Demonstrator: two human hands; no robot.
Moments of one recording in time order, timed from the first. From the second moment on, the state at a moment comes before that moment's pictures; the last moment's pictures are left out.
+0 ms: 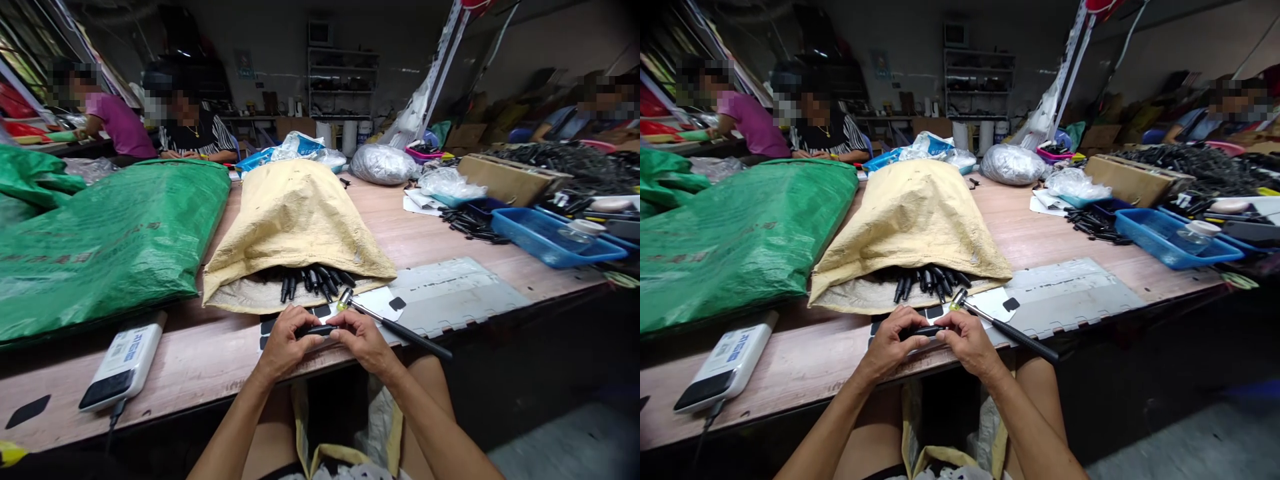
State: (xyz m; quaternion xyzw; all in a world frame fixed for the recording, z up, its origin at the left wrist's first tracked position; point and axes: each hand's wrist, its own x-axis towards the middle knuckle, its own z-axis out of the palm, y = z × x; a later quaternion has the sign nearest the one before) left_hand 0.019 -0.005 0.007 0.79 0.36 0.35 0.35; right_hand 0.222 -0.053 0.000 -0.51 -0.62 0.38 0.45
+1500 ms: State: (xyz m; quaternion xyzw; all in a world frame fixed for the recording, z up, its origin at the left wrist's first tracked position) left_hand 0.009 0.058 0.020 0.70 0.69 0.16 0.09; right_hand 0.263 -0.059 -0.007 -0.69 -0.68 -0.13 0.22
